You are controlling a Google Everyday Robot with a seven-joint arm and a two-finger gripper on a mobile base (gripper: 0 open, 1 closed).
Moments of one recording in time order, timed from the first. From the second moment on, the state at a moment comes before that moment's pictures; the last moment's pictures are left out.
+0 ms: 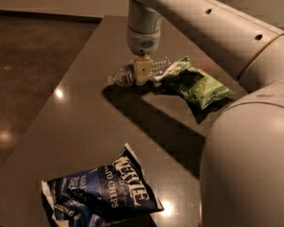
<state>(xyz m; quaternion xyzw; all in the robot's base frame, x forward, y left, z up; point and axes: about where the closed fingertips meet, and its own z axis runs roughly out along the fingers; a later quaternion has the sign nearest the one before) 0.641 -0.017 0.859 -0.77 0.64 -0.01 0.07</state>
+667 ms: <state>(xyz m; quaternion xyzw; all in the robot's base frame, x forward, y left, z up) 0.639 0.005 0.912 -0.79 0.60 0.00 0.12</state>
